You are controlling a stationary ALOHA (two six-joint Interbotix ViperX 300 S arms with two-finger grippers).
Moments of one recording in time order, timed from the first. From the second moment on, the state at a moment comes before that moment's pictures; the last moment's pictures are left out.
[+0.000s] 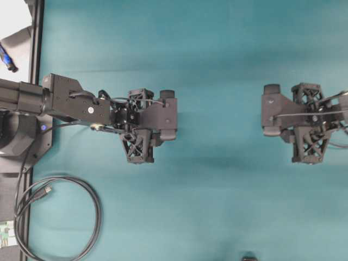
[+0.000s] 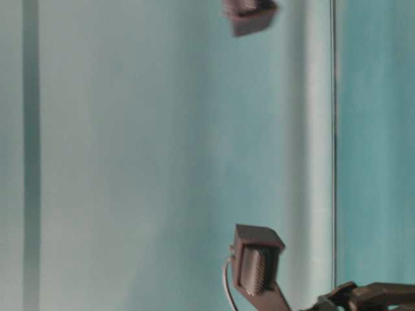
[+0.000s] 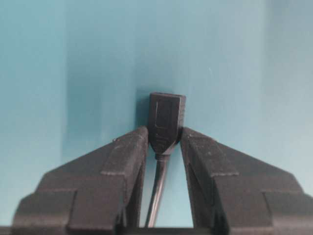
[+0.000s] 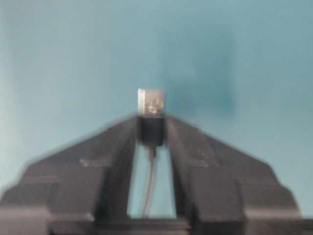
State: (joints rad) left arm -0.05 0.05 0.75 -0.02 0.35 -0.04; right arm 0.11 -0.13 0.85 -0.12 0.48 0.30
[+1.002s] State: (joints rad) left arm 0.26 -0.26 0.72 -1.12 0.85 0.52; right arm 0.27 -0.26 0.71 -0.62 0.89 0.53
